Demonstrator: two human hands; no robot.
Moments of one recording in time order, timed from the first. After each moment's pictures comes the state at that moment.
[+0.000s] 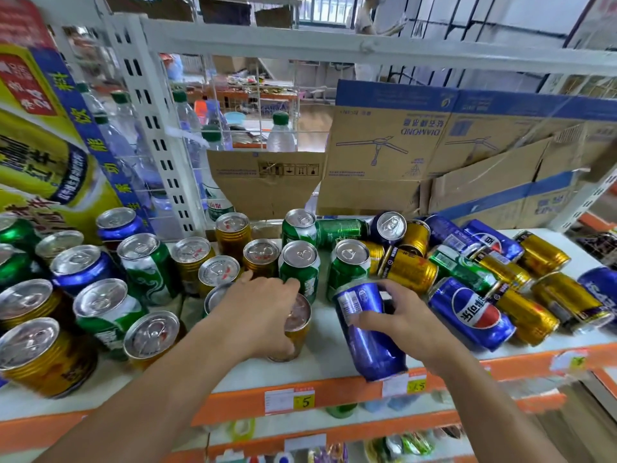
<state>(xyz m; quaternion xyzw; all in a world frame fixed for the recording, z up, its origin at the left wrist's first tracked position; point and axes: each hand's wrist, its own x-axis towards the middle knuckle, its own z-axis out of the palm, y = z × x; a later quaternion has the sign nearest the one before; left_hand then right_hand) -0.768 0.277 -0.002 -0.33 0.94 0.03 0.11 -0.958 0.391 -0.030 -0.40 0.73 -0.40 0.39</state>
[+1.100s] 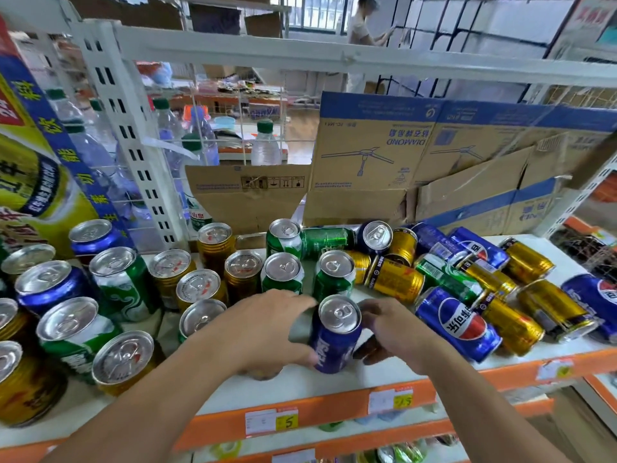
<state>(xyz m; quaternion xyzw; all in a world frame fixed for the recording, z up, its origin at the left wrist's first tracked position) -0.789 0.275 -0.006 -0.27 0.94 0.17 0.07 -0.979 0.371 -0.041 -0.31 0.75 -0.33 0.49</state>
